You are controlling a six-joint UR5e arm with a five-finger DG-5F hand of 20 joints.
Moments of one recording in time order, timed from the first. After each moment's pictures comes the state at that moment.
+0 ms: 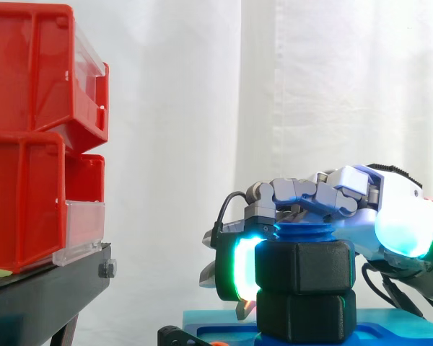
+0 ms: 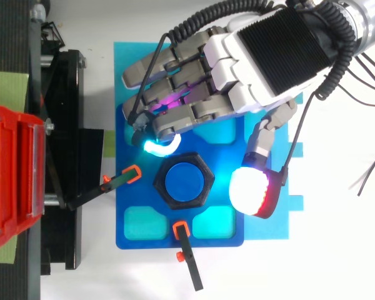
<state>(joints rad) -0.09 -2.45 -1.22 -2.11 -2.22 -1.10</state>
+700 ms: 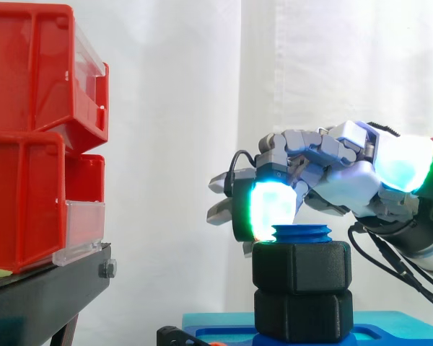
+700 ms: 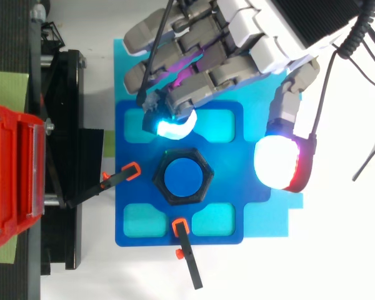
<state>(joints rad) -0.15 -2.45 -1.15 -2.07 -2.32 -1.01</state>
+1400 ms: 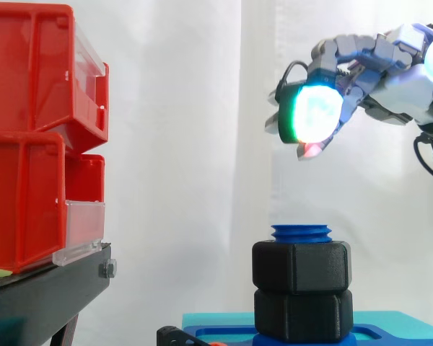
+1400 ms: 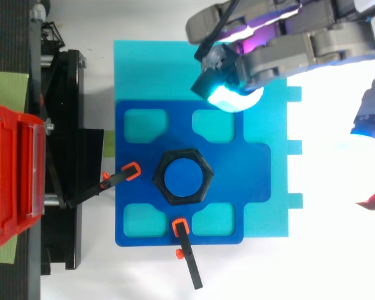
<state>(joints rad) -0.13 -2.15 -1.35 -2.37 -2.19 -1.34</state>
